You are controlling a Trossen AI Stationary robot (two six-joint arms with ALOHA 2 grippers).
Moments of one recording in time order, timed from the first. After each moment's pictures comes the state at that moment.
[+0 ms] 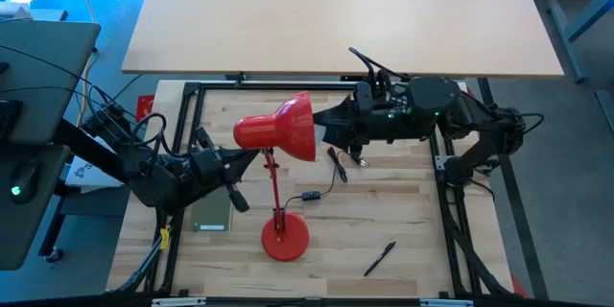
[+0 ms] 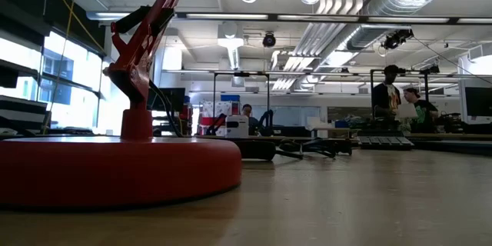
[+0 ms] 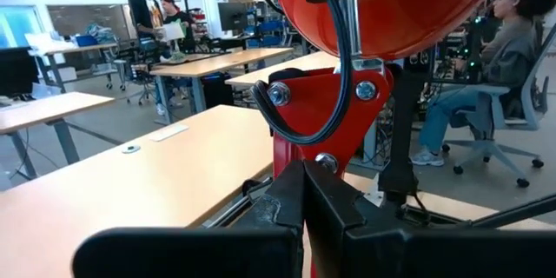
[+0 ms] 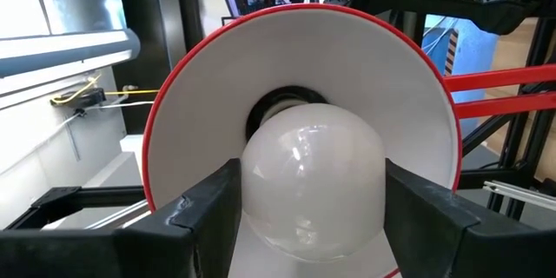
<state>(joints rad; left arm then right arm) -0.70 1.29 1.39 -0.05 -1.31 0.09 0.21 1.61 2.08 -0.48 0.16 1.60</state>
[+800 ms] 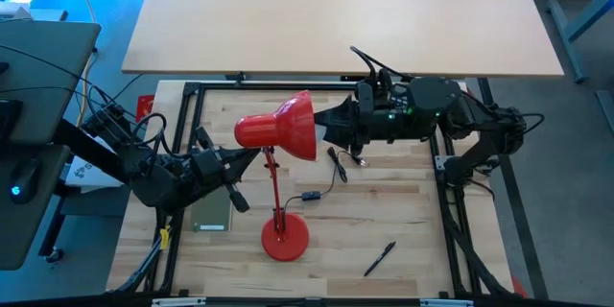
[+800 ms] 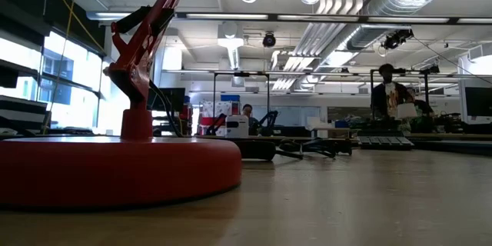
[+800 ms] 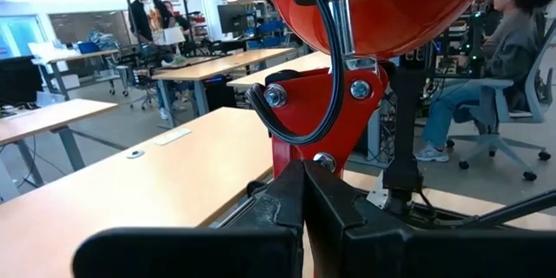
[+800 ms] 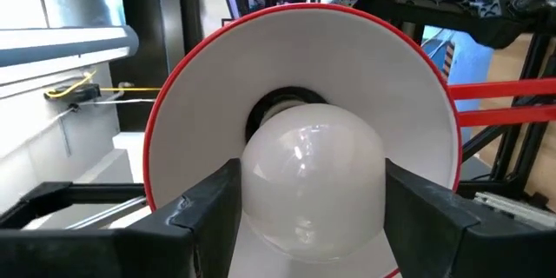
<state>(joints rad) -0.70 1.29 1.39 -0.05 -1.31 0.12 0.21 1.60 2.08 -0.48 0.18 1.56</state>
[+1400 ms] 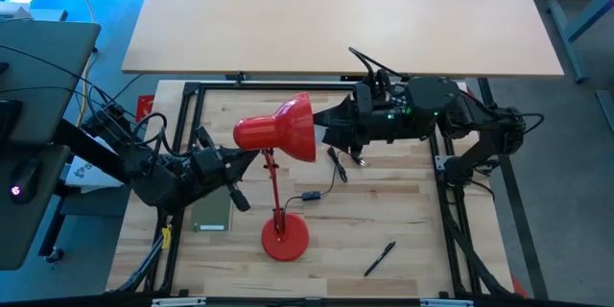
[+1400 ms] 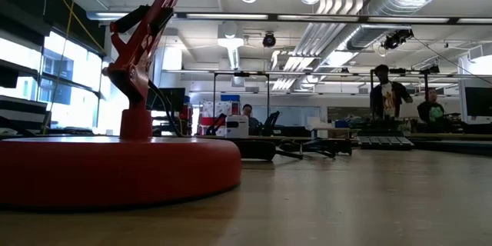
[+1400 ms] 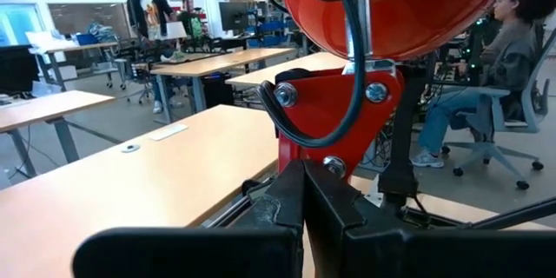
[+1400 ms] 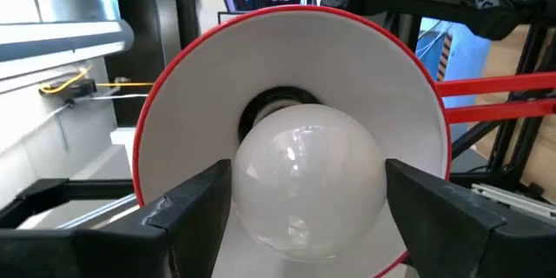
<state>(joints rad) -0.70 1.29 1.39 -0.05 -1.31 0.08 0.20 1.60 2.08 -0.49 0.15 1.55</state>
